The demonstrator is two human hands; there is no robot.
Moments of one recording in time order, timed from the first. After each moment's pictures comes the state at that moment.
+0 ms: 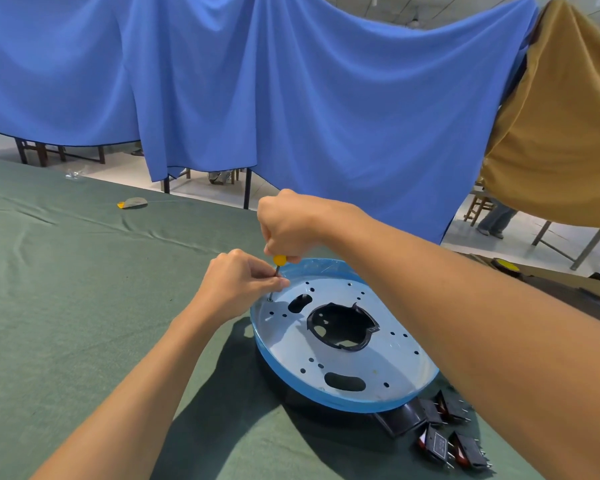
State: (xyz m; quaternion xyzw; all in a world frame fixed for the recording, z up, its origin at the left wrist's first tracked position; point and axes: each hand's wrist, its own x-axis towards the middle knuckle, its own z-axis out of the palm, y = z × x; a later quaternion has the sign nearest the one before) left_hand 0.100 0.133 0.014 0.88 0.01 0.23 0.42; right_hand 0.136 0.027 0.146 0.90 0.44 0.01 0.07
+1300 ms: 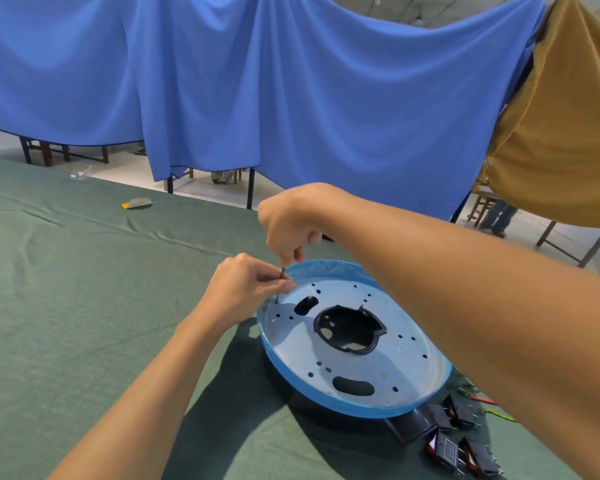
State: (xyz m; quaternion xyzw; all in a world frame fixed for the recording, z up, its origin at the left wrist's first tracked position) left_hand 0.101 0.133 0.010 0.87 0.02 0.22 0.44; right_hand 0.141 0.051 0.157 0.88 0.41 -0.07 0.22
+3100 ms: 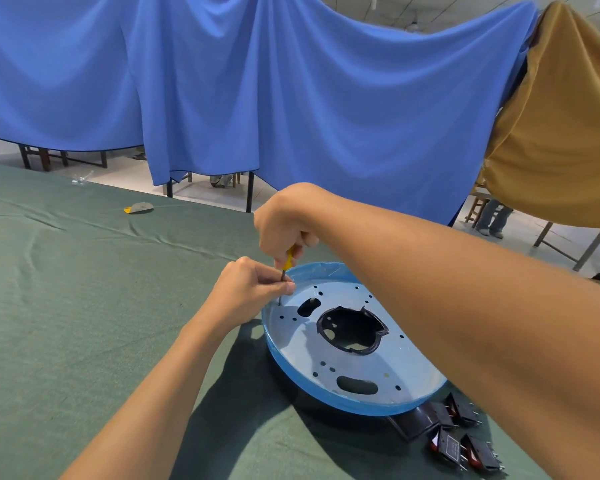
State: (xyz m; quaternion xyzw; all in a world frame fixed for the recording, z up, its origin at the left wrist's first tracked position) left_hand 0.095 0.133 0.014 0.86 0.02 0.20 0.47; right_hand 0.134 0.066 0.162 0.88 0.37 -0.10 0.27
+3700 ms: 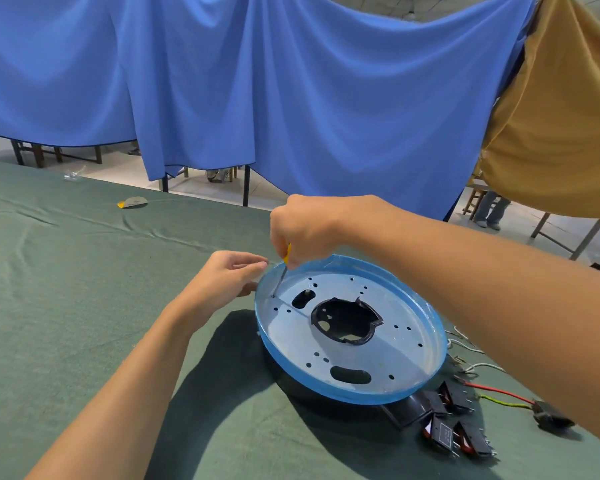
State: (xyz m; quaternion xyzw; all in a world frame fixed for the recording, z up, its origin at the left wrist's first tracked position) left_hand 0.092 0.152 0.009 0.79 0.07 0.13 0.60; right_hand 0.135 0.013 0.147 0.86 0.48 0.01 0.17
